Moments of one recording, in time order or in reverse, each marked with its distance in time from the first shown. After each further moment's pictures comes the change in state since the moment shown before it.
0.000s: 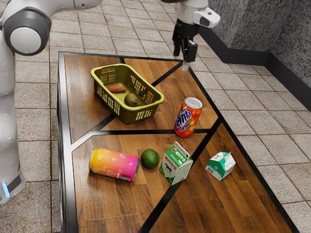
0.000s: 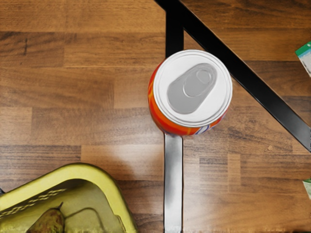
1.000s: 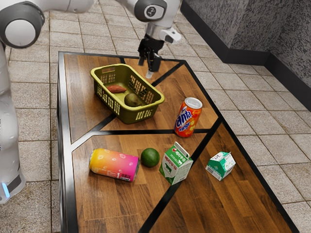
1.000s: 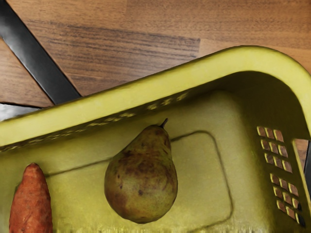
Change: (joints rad) arm 0.076 -0.119 0.186 -0.426 0.011 0.135 0.139
